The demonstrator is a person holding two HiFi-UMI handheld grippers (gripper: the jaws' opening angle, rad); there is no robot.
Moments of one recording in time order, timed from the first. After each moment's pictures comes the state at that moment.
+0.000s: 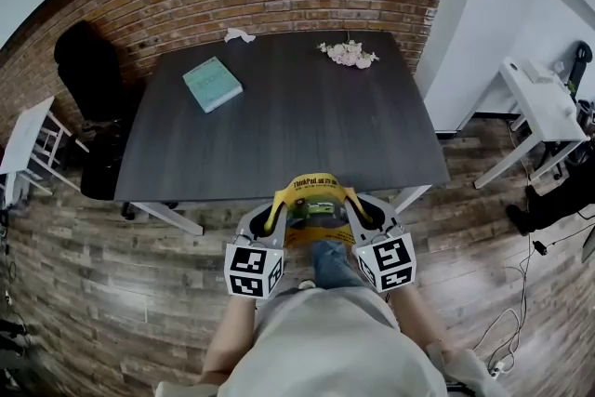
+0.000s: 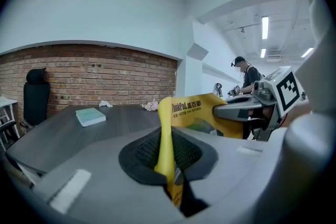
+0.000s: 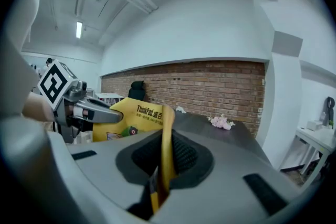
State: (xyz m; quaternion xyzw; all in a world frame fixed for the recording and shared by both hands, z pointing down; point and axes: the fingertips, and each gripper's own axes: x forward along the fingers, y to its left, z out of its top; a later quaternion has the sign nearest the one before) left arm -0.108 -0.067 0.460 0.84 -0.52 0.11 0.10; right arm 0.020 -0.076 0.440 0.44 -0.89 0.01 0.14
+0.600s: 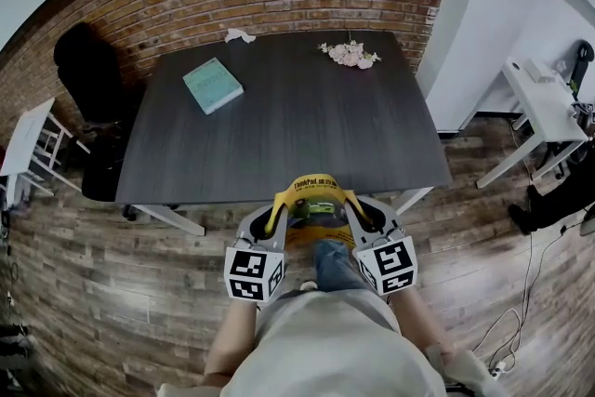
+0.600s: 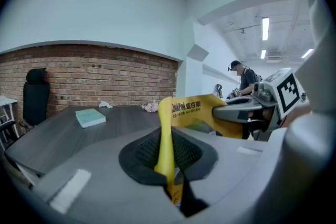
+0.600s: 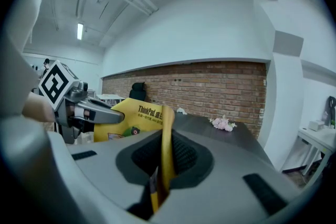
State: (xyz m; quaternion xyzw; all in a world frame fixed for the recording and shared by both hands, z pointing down) left arm -0.109 -0.070 0.455 0.84 -0.52 0.11 0.10; right arm 0.017 -0.078 0.436 0.43 -0.89 0.01 0.14
